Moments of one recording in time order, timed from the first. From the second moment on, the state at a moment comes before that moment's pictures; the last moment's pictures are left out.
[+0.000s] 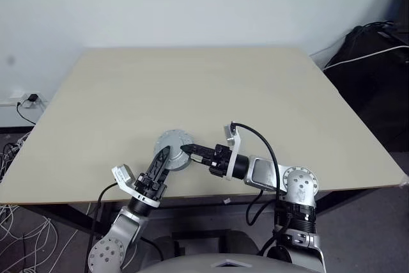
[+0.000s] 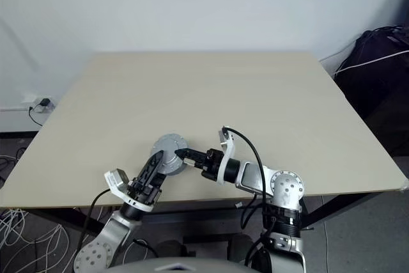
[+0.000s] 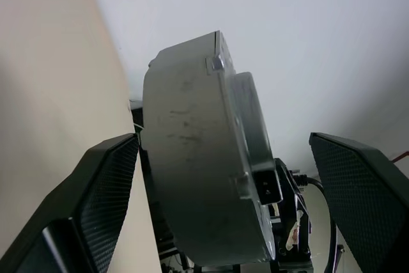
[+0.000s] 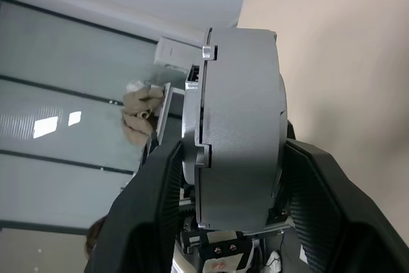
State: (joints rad) left arm 0.33 -0.06 0.18 -0.19 -1.27 0.66 -0.57; right arm -0.25 0.09 -0.26 -0.10 1.28 1.43 0.02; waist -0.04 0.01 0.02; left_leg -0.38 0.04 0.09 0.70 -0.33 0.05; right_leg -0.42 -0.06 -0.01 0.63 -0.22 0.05
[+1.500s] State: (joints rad) left arm 0.33 -0.06 0.18 -0.16 -1.26 0.67 -0.59; right arm -0.21 0.06 -0.16 -0.09 1.27 1.22 -0.01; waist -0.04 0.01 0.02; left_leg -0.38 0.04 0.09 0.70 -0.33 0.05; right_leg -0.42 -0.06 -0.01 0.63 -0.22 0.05
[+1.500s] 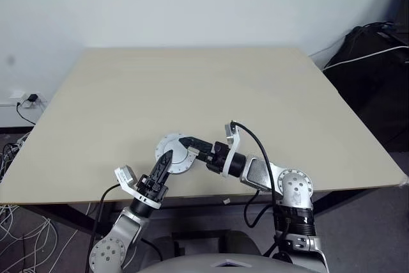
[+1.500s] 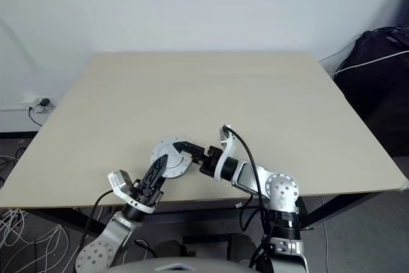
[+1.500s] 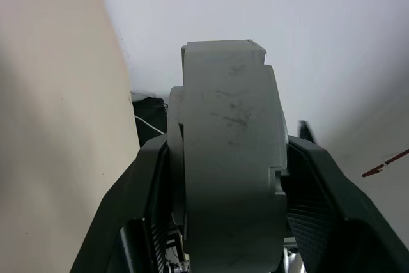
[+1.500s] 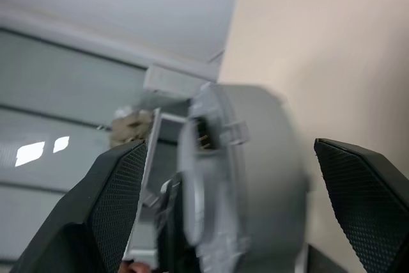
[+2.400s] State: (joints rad) left arm 0.33 -0.07 0.25 -0.13 -1.26 0.38 -0.38; right arm -0.20 0.07 -0.19 -0.07 1.17 1.09 -0.07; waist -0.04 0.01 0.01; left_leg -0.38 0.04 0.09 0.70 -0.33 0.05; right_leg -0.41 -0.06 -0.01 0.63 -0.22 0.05
